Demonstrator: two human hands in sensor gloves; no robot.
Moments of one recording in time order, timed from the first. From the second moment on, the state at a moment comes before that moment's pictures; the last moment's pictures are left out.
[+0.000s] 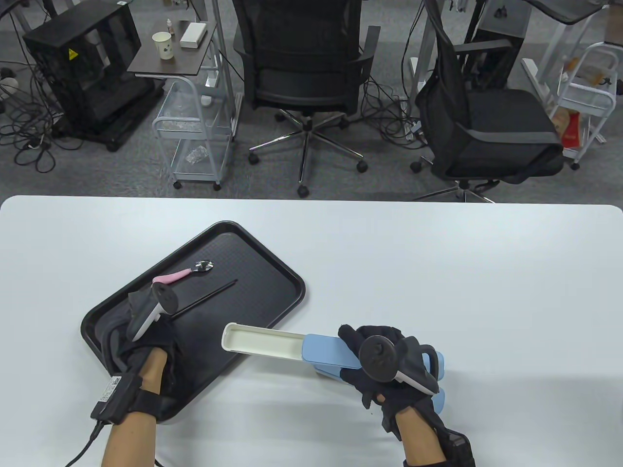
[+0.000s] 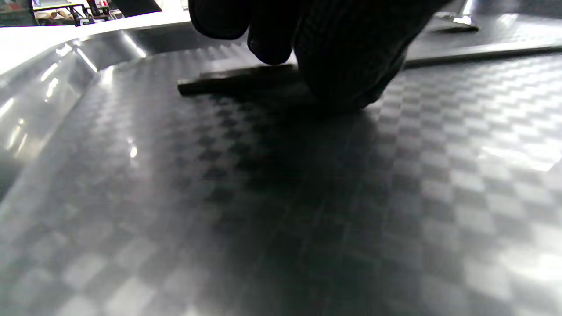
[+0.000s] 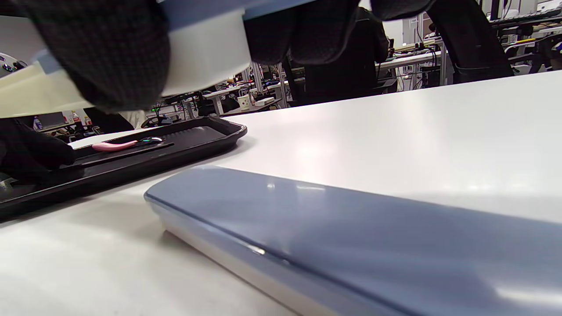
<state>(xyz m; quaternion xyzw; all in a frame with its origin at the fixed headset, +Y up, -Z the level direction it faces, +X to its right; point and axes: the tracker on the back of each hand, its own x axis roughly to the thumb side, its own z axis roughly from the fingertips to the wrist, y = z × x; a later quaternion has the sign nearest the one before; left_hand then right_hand) -0.334 -0.767 -0.376 -0.21 0.22 0.01 0.95 0.104 -0.711 -0.281 0.16 0.04 0.98 0.13</state>
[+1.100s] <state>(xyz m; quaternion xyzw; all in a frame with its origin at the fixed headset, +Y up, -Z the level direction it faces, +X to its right) -0.335 -0.725 -0.351 -0.09 0.15 0.10 0.98 0.107 -0.711 -0.282 0.15 0.04 0.98 0.13</state>
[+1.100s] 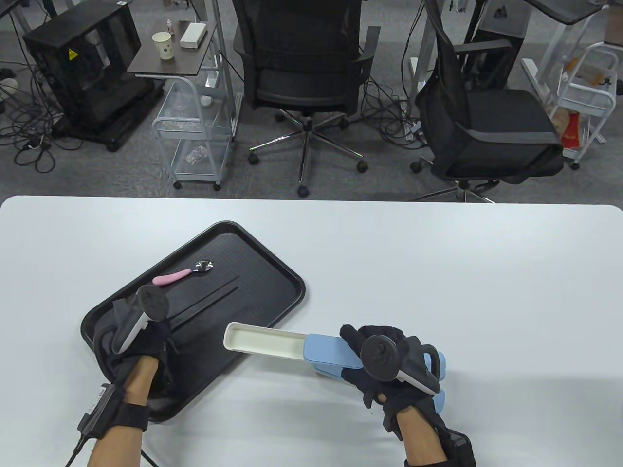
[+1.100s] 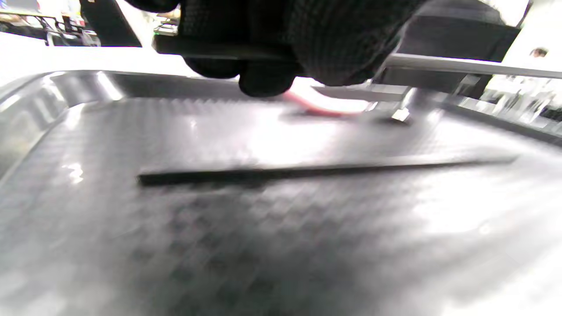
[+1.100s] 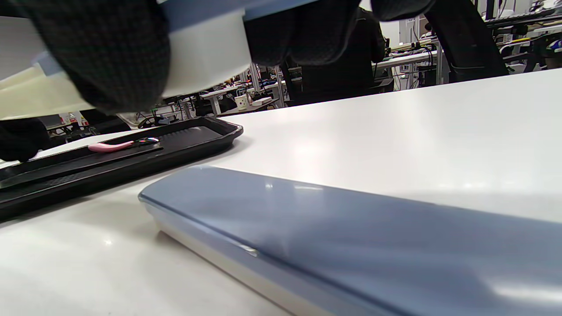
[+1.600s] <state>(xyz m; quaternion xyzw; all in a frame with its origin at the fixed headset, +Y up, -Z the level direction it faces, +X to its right) -0.300 -0.677 -0.300 0.03 -0.04 0.17 0.98 0.115 -0.708 -0.281 0.13 0.03 0.98 0.12</state>
